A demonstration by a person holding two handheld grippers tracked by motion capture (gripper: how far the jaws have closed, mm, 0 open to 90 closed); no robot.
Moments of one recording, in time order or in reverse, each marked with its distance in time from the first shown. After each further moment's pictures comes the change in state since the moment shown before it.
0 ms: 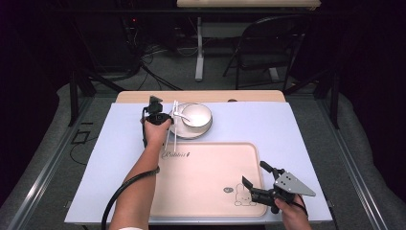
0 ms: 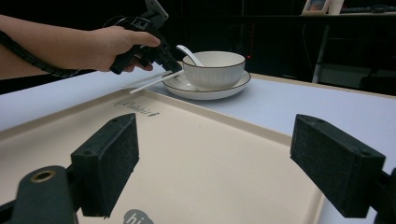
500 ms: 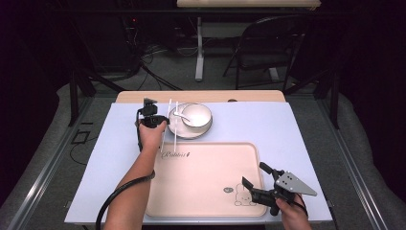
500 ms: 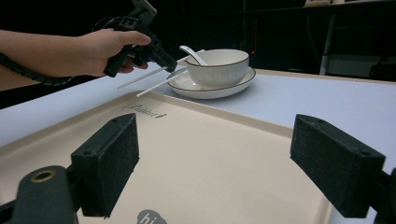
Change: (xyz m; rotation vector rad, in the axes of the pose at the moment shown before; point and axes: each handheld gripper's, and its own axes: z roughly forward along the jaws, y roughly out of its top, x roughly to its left) left arm 0.007 -0.013 -0.024 -0.074 -0.005 0.002; right arm 0.001 0.000 -0.002 0.005 0.014 0.061
